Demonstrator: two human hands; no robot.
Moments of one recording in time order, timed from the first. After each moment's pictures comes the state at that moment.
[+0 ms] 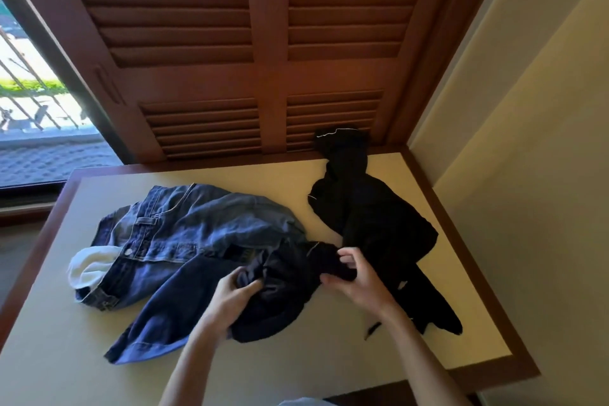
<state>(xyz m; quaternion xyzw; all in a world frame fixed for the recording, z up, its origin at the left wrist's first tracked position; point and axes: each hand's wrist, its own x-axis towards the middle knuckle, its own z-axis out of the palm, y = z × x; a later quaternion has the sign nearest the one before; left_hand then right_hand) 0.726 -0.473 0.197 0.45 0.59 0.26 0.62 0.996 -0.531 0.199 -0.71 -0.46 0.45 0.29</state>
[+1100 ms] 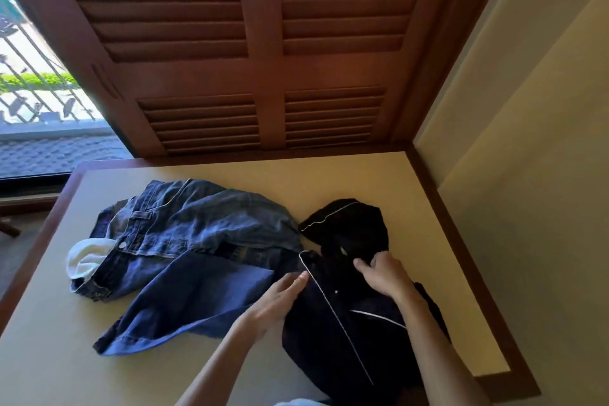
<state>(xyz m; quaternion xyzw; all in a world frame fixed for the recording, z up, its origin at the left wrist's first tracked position) 0.822 -0.491 0.184 0.46 0.53 0.12 0.70 1.070 -0.505 0.212 -0.82 -0.39 0.41 0.11</state>
